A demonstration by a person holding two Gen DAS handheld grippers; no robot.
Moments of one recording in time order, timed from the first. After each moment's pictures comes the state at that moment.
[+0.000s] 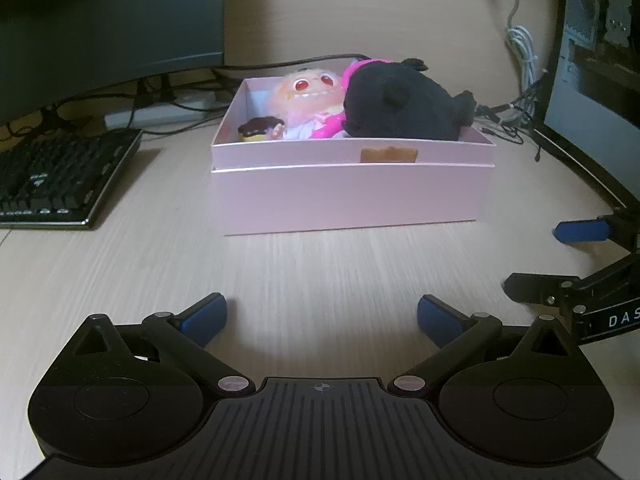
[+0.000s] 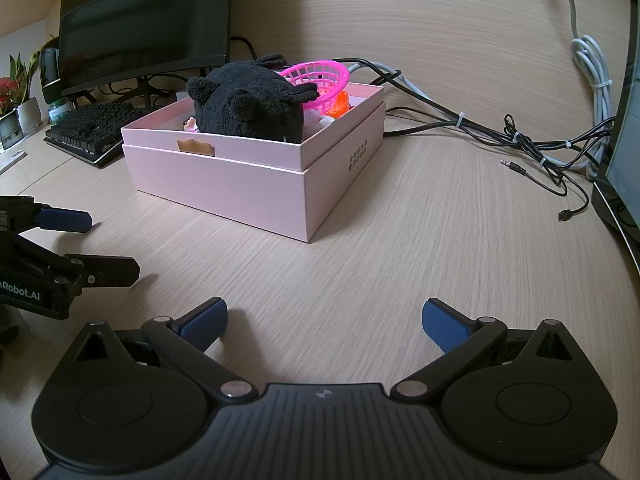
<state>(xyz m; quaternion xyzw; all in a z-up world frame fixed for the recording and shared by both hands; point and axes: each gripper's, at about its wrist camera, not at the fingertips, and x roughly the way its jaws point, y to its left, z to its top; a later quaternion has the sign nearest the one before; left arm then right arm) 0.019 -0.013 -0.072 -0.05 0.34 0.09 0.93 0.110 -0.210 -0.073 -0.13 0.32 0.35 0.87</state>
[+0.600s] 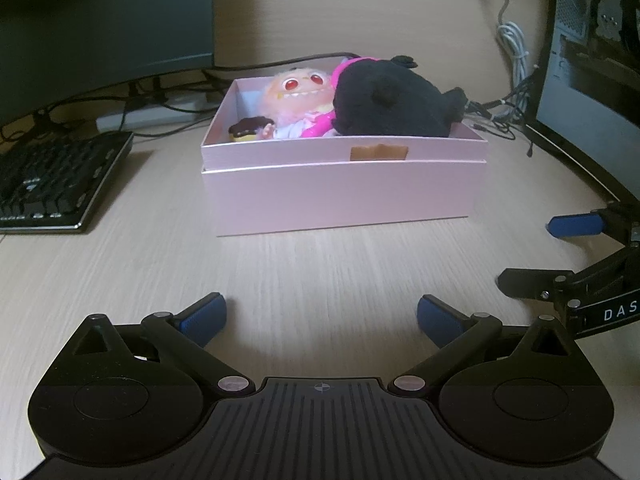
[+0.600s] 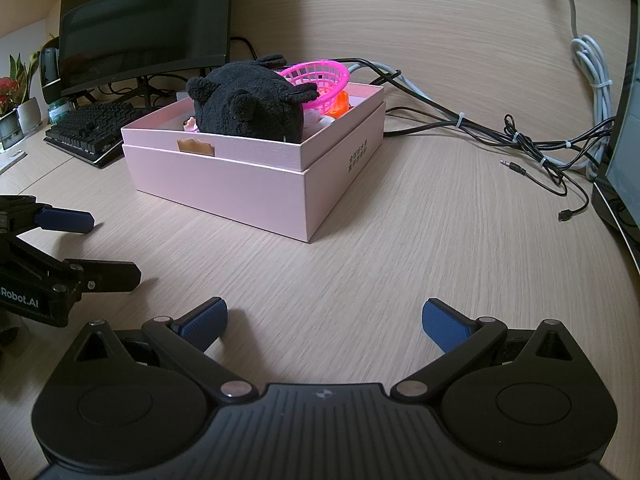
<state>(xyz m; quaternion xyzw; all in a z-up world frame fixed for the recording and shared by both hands) 0.019 -0.015 -0.072 -0.04 0.34 0.08 0.94 0.111 -0.210 -0.073 -0.13 0.32 0.36 0.87</state>
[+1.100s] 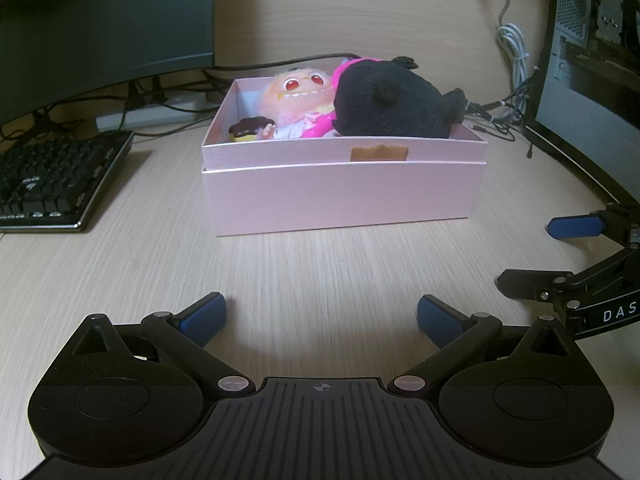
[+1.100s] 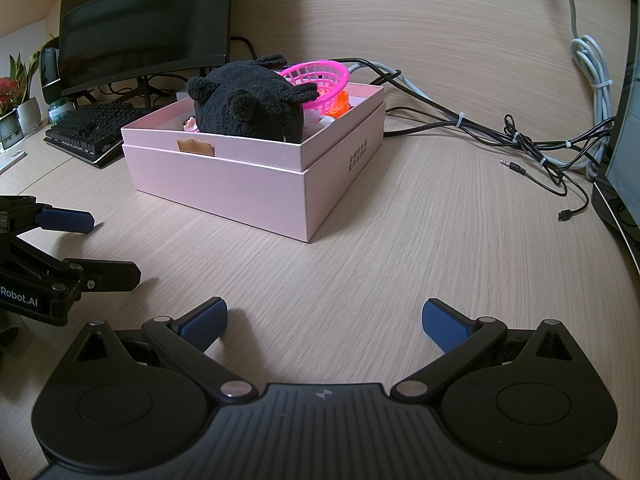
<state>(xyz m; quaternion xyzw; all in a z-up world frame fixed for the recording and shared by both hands) 0.019 -0.014 -0.072 -0.04 0.34 0.08 0.94 0.111 -0.210 -0.073 -0.13 0.32 0.36 0.87</state>
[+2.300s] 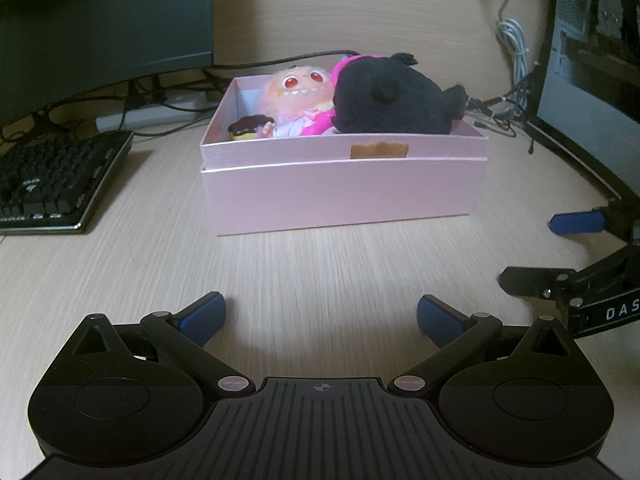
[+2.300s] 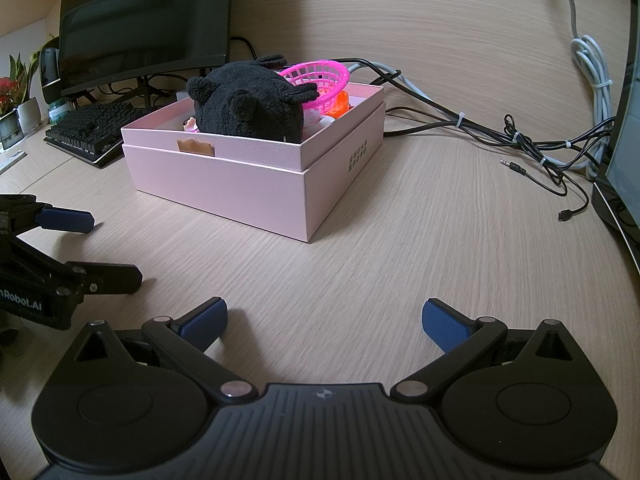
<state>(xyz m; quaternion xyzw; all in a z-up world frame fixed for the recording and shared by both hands) 0.021 -0.018 -0.073 -0.03 0.35 0.08 0.93 0.111 -0.210 -0.073 -0.13 0.32 0.35 0.87</state>
